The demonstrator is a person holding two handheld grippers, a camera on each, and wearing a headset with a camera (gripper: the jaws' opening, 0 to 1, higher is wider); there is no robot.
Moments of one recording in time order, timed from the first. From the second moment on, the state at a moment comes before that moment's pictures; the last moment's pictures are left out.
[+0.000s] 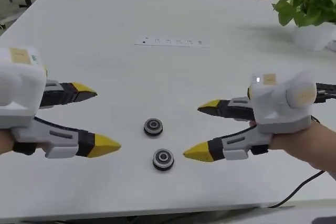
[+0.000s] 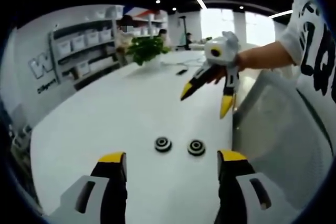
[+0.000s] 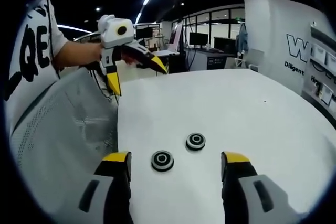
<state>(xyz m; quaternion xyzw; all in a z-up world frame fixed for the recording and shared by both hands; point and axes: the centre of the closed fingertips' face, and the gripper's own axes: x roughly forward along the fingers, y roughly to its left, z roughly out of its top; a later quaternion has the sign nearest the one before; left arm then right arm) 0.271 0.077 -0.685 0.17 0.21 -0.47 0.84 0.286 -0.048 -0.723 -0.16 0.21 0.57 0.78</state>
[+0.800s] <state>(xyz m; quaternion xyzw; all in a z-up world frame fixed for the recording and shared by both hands) 0.268 0.067 -0.716 0.18 0.24 -0.50 0.81 0.274 -0.043 -0.764 -0.19 0.25 0.59 0.74</state>
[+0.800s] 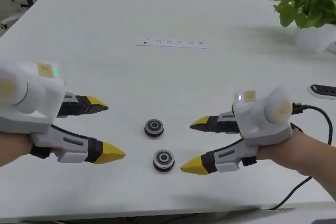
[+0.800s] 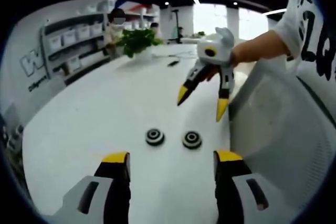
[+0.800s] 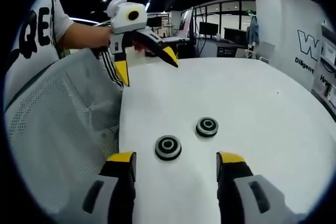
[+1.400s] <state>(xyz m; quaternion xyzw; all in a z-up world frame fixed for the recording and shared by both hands) 0.270 0.058 -0.731 0.18 0.25 -0.52 0.80 0.277 -0.034 -0.772 -0.19 0.25 0.61 0.73</state>
